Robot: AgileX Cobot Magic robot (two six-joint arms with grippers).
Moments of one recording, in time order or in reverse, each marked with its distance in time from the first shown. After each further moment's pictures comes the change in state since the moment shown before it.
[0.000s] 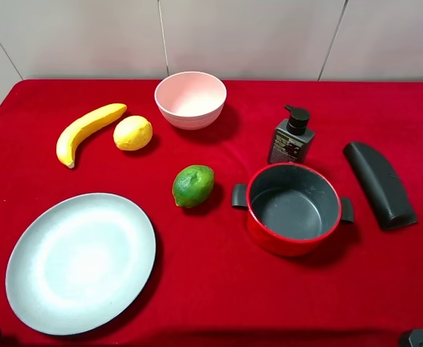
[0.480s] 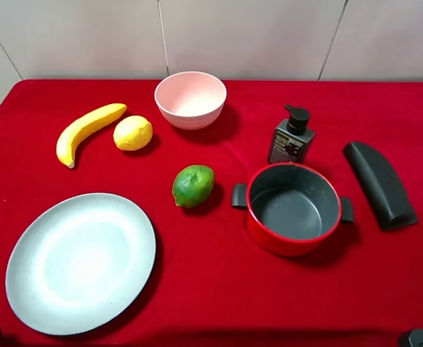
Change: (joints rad) left arm 0.000 0.000 0.000 0.000 0.000 0.000; right arm 0.000 0.230 -0.001 0.050 -0.179 -0.106
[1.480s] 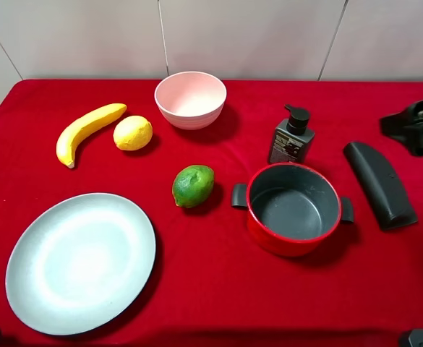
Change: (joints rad) left arm 0.000 0.000 0.000 0.000 0.000 0.000; right arm 0.137 0.533 -0.008 0.008 -0.348 -0.024
